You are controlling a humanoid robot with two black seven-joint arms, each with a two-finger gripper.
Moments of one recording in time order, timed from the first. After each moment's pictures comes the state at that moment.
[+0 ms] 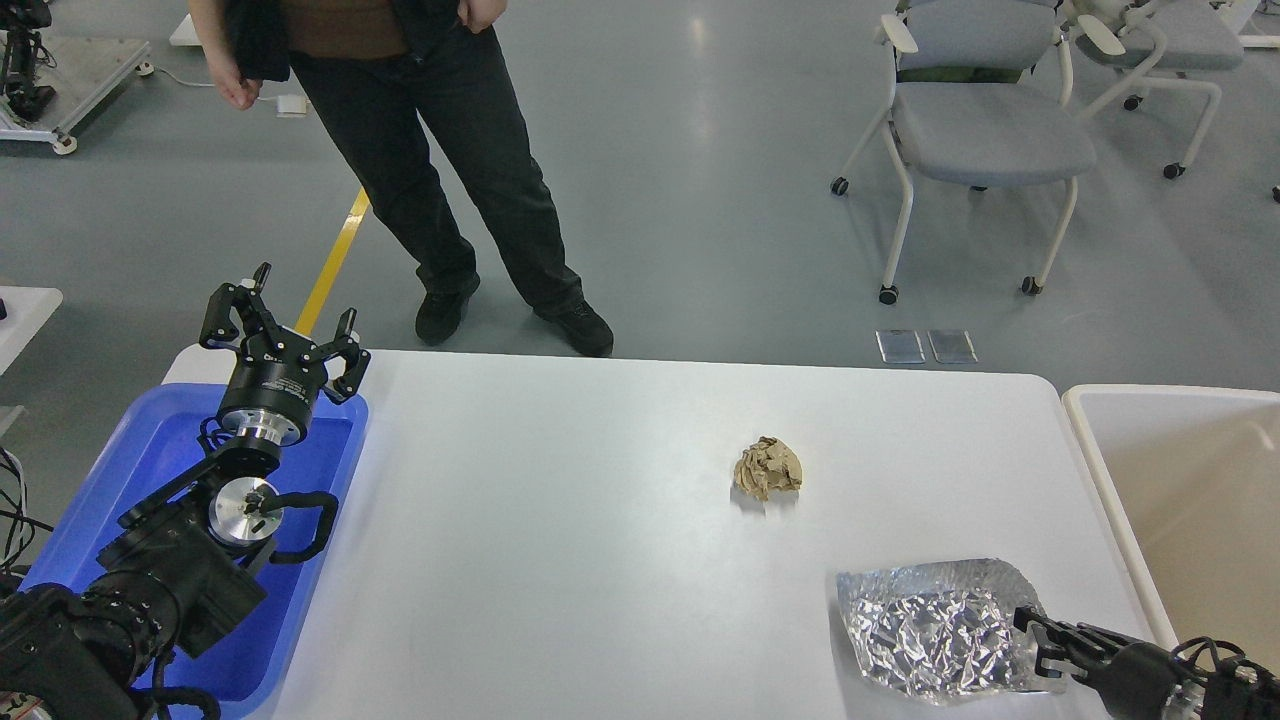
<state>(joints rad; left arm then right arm) -0.72 0.21 -0.75 -0.21 -0.11 -0.59 -0.58 0.65 -0.68 -0.55 0.90 -0.92 -0.64 0.48</state>
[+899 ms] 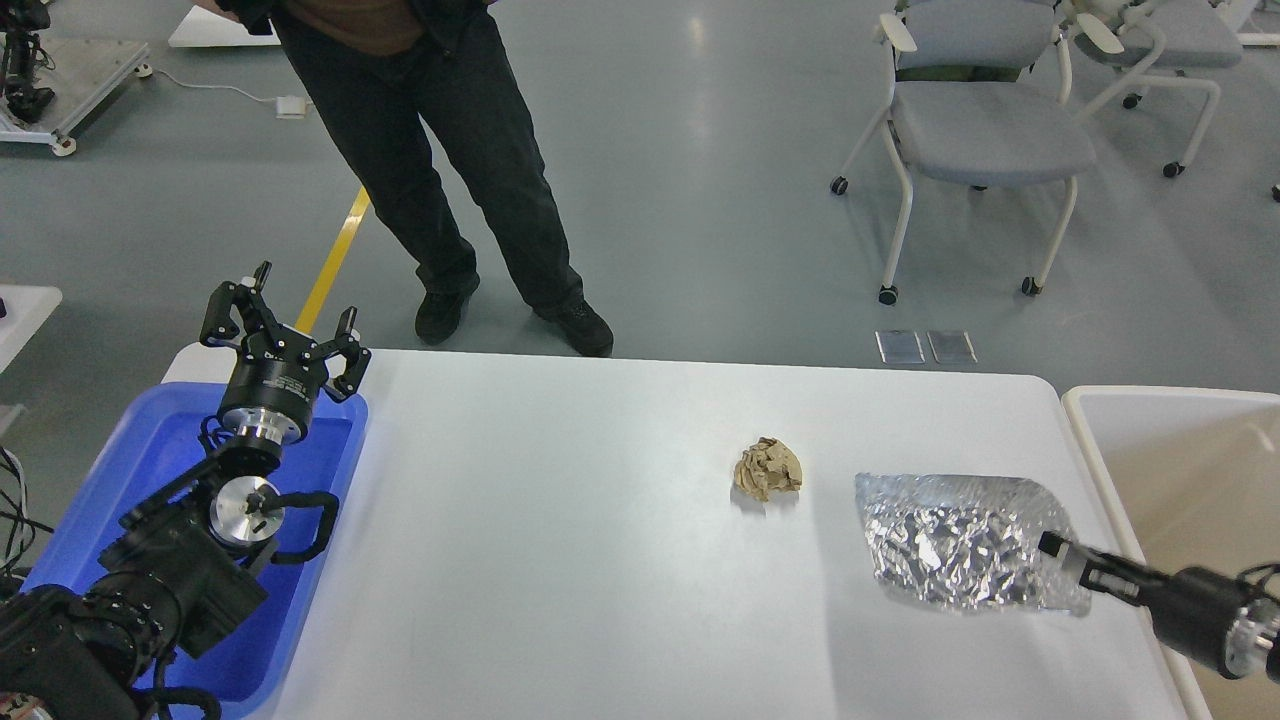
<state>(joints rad) -0.72 0.21 -0.75 -0.21 -0.11 -0.59 -0.58 0.79 -0.91 -0.45 1.10 -0.84 -0.46 0.64</state>
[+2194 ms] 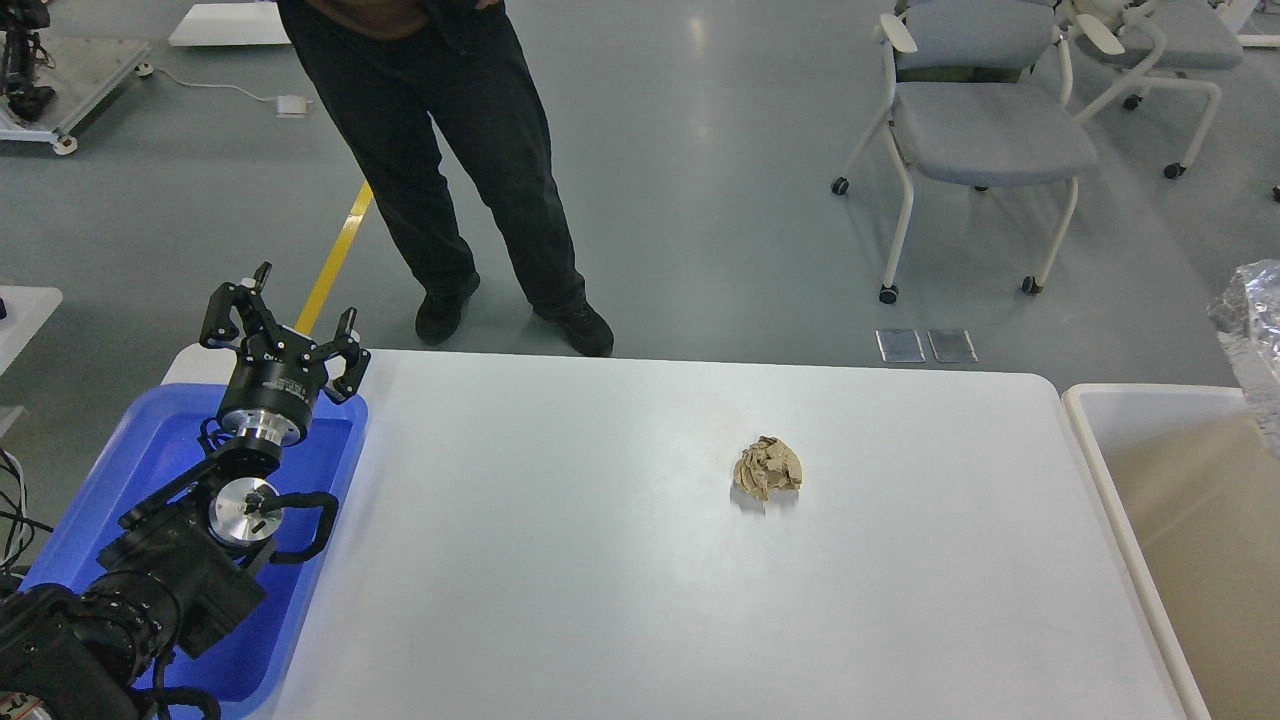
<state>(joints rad) -0.72 0.21 -0.75 -0.21 -0.11 -0.59 -0.58 0.78 -0.83 -0.20 0.51 0.23 -0.04 0.19</state>
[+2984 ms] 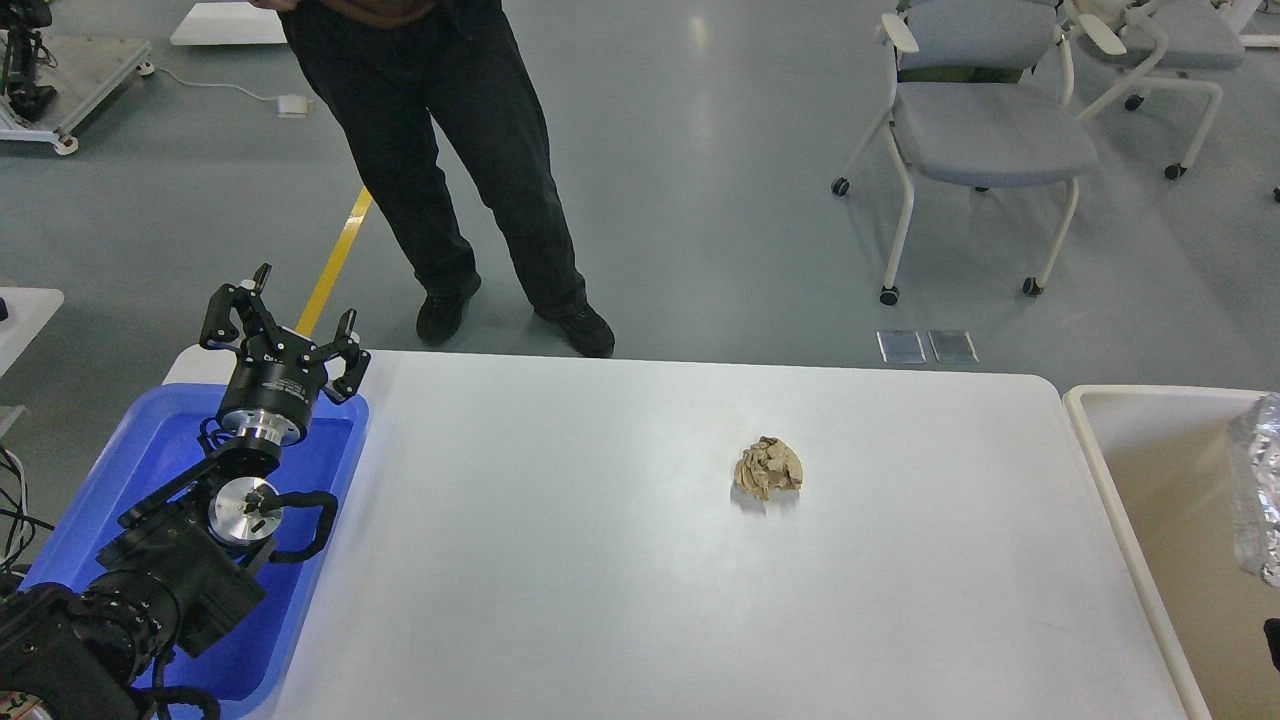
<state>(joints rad) -0.72 0.21 -0.75 -0.21 -0.11 -0.59 -0.58 0.57 -0.47 0.01 0.11 0.33 -0.14 0.03</state>
